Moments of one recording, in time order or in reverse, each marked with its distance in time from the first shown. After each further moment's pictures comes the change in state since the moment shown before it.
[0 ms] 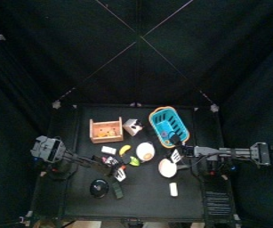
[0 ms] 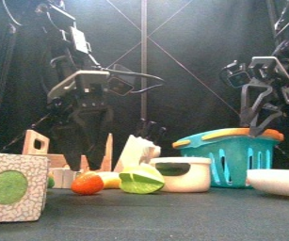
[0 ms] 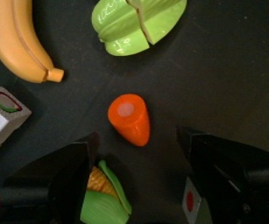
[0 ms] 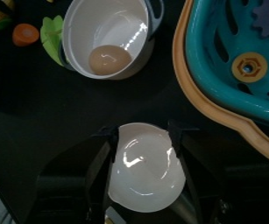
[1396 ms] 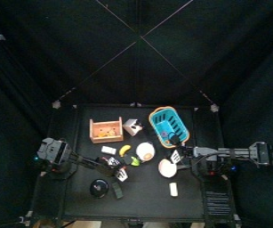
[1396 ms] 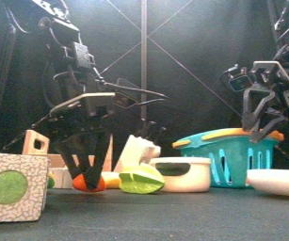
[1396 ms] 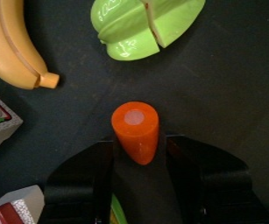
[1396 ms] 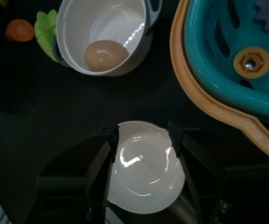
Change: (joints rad) left arm 0.000 0.058 -0.008 0.051 -0.020 -0.067; right arm 0.002 0.017 0.021 0.003 -0.031 0.000
